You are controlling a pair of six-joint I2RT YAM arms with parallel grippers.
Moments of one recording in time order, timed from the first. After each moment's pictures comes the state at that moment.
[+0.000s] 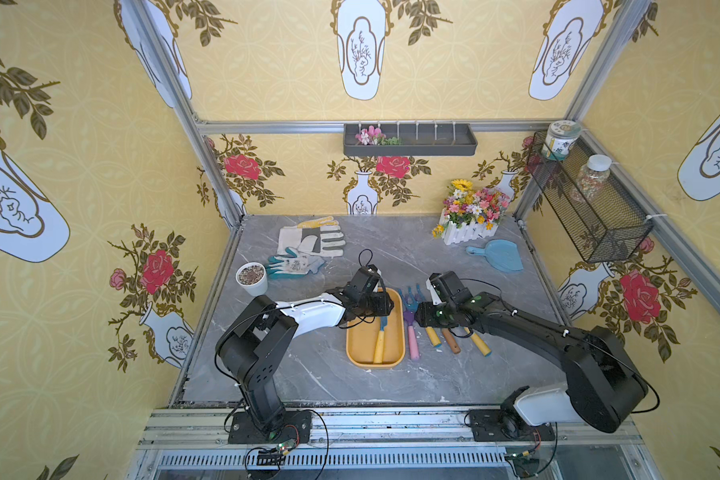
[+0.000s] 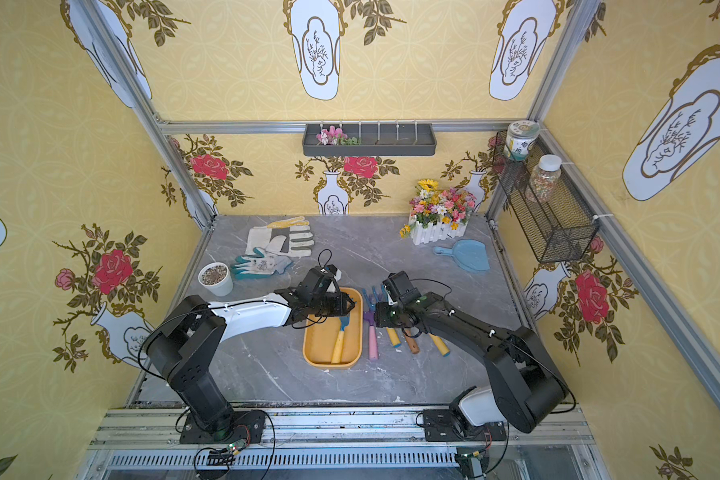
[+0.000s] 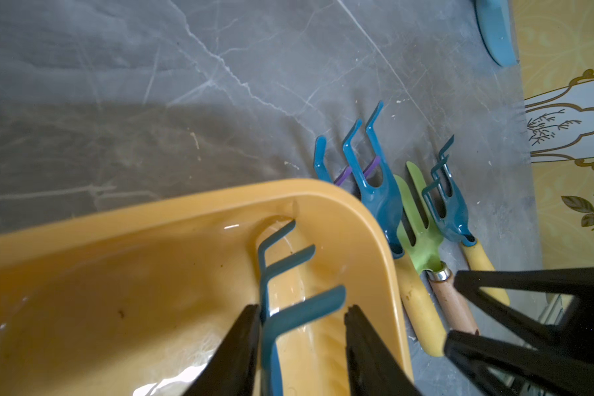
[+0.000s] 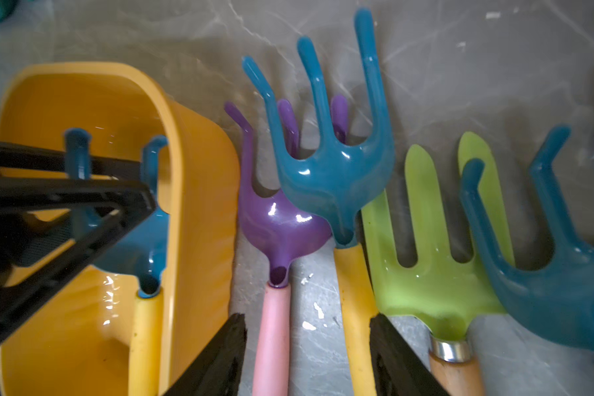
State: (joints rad) left arm -0.72 1.75 0.98 -0.09 0.19 -0.67; right arm 0.55 1.43 0.80 -0.43 -0.13 0.52
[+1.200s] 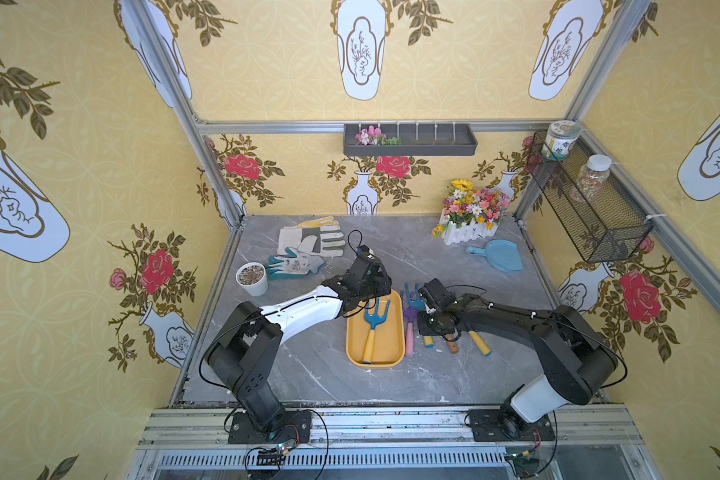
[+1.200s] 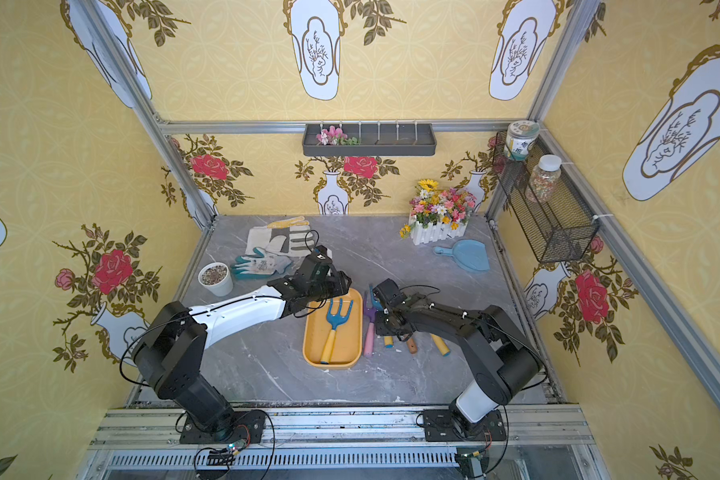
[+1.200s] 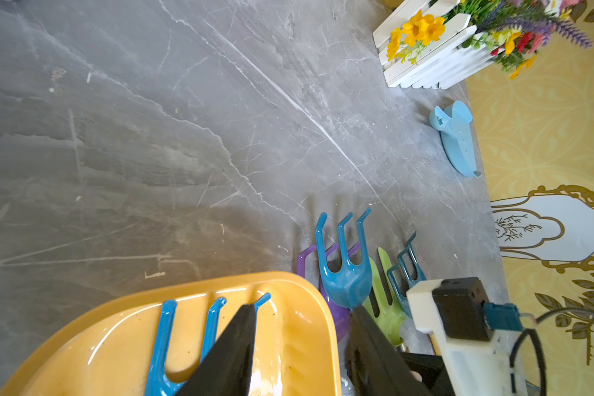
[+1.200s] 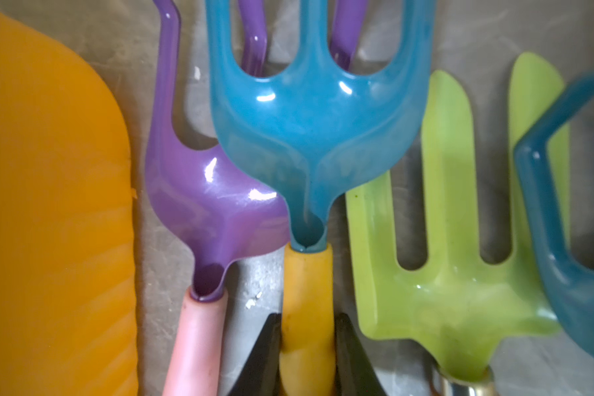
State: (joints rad) left arm -0.72 1.67 1.07 -0.13 -0.02 -0.78; right arm 0.60 1.60 0.80 -0.43 -0.02 0.52
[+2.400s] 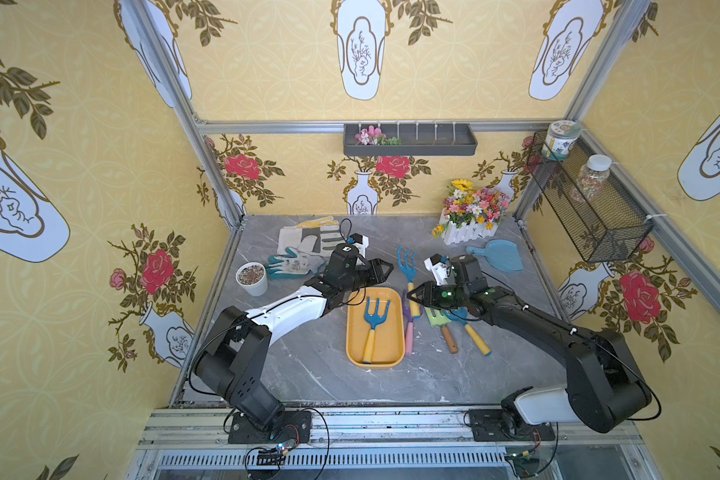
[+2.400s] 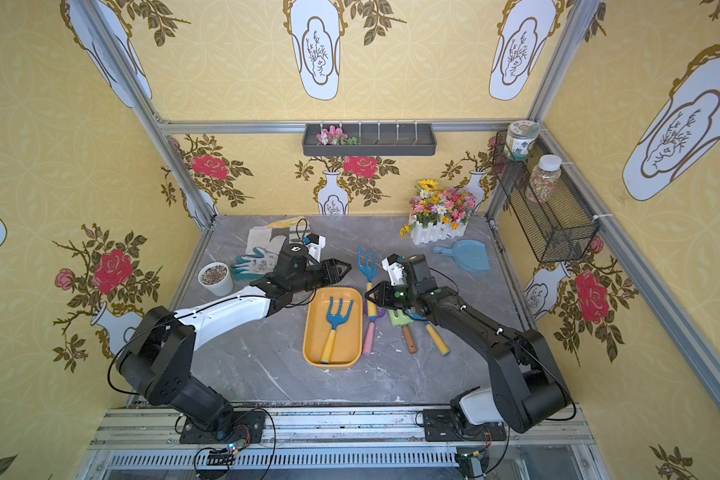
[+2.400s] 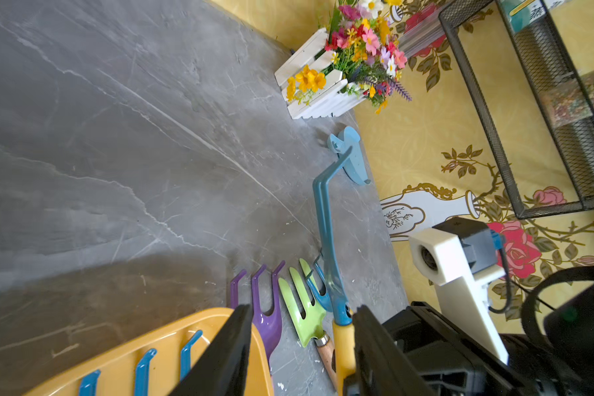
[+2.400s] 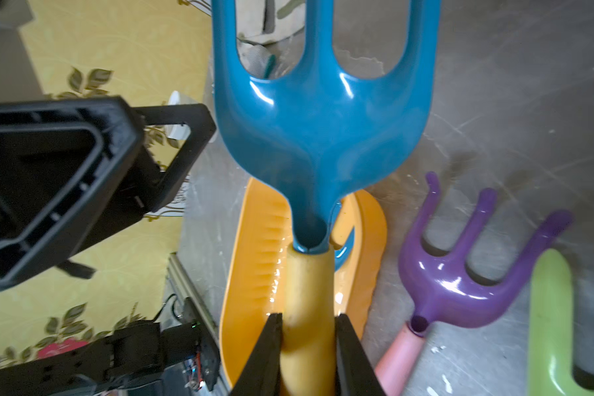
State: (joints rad) left arm -0.59 1.60 0.98 0.16 0.32 -0.78; right arm 0.37 1.40 0.77 -0.08 -0.66 0.60
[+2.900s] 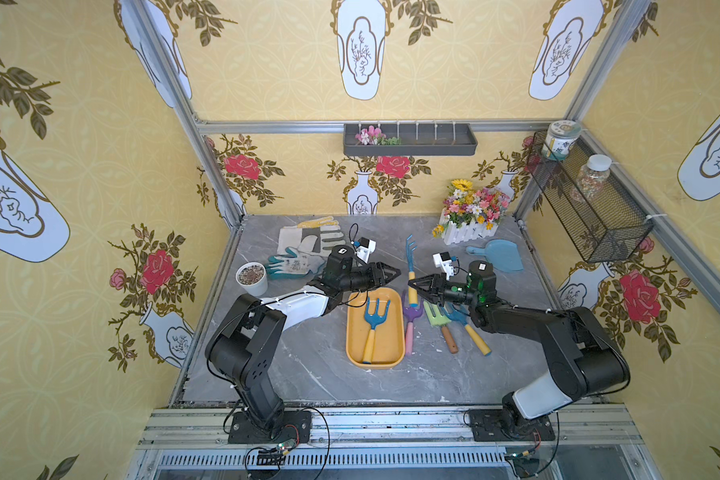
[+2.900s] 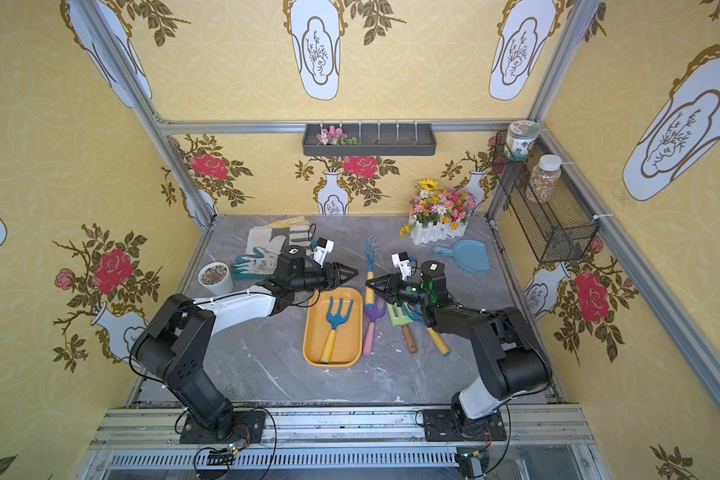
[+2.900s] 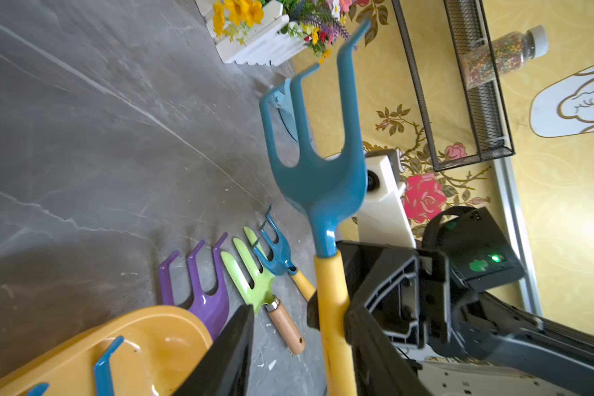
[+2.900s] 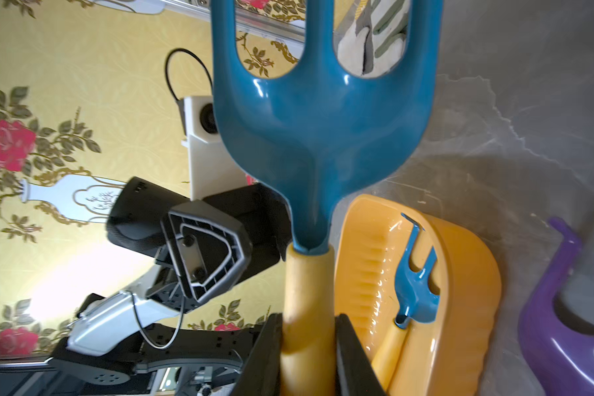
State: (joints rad) left arm -0.54 1.71 0.93 0.42 0.68 -0.91; right arm 0.25 1.61 0.59 0.84 -0.99 1.18
